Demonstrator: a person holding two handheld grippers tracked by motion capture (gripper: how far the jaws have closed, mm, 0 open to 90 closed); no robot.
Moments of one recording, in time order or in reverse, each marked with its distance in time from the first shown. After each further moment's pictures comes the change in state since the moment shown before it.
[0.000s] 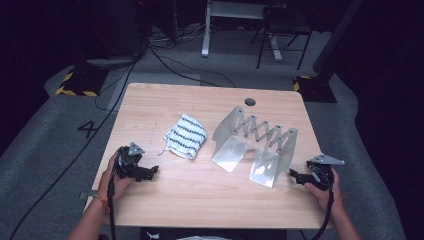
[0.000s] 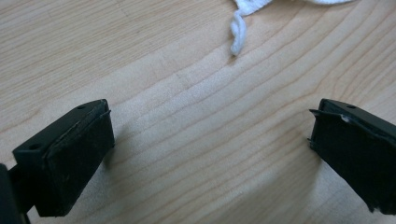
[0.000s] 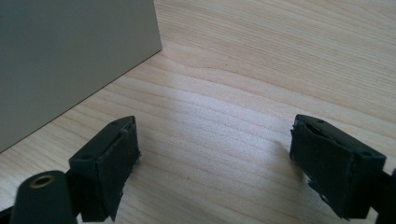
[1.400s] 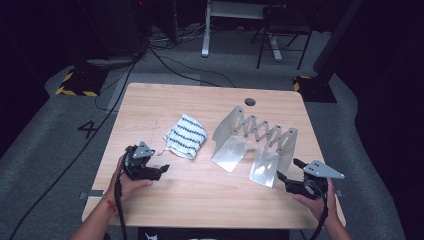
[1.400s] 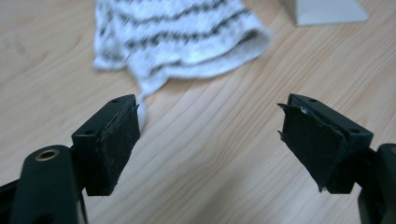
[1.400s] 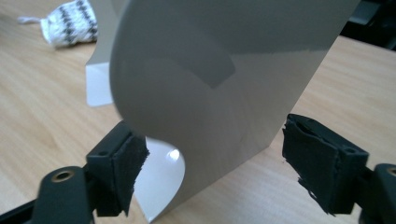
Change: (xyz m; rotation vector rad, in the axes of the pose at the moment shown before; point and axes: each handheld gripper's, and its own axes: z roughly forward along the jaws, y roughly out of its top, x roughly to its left) left arm -0.042 0.029 -0.020 -0.134 -0.146 0.139; right arm 0.082 0.030 -0.058 -0.243 0.081 -0.154
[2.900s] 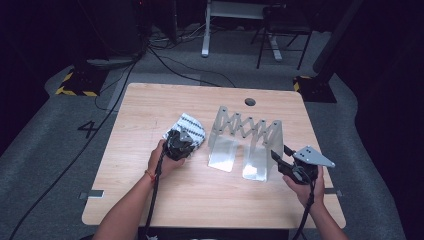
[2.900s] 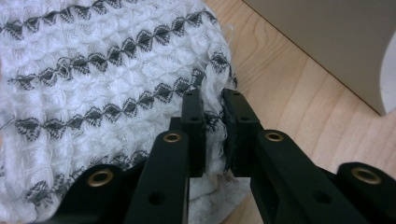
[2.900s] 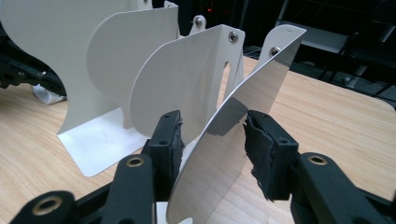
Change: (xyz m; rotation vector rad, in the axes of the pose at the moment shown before) left arm -0.010 0.059 0.101 0.120 0.020 0.103; right arm 0.020 0.048 0.016 -0.093 -0.073 0.004
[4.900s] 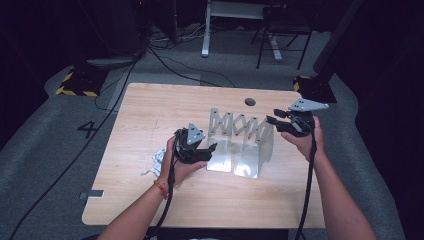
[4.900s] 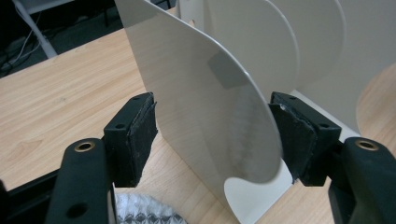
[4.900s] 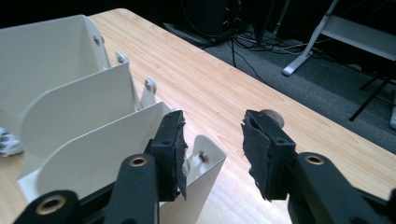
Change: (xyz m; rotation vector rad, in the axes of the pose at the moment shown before) left arm -0.066 0.056 -0.066 -0.286 0.048 -0.105; right arm -0.063 0.090 0.071 0.094 0.174 -0.089
